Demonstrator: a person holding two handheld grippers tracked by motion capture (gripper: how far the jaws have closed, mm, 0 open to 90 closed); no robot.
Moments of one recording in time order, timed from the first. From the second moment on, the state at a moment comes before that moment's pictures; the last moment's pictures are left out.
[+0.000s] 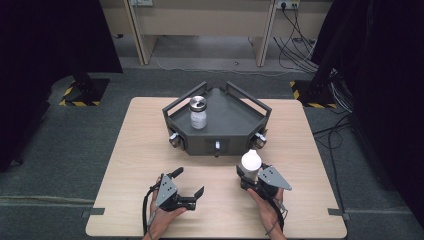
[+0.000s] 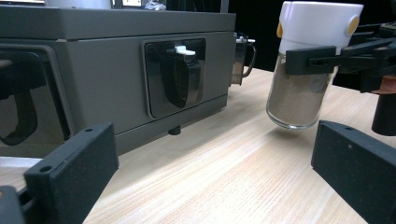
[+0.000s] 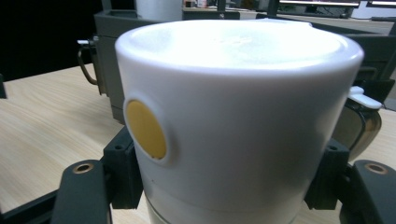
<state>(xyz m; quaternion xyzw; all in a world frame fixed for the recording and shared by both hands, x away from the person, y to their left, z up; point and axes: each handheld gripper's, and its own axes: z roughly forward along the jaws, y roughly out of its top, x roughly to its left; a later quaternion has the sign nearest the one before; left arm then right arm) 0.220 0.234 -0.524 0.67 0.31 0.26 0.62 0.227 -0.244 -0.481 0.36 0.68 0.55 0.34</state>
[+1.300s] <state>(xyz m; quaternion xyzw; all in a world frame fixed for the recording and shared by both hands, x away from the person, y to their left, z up) 0.221 0.234 -0.526 0.67 0.31 0.26 0.62 0.243 -0.226 -0.420 0.31 0.69 0.58 0.30</state>
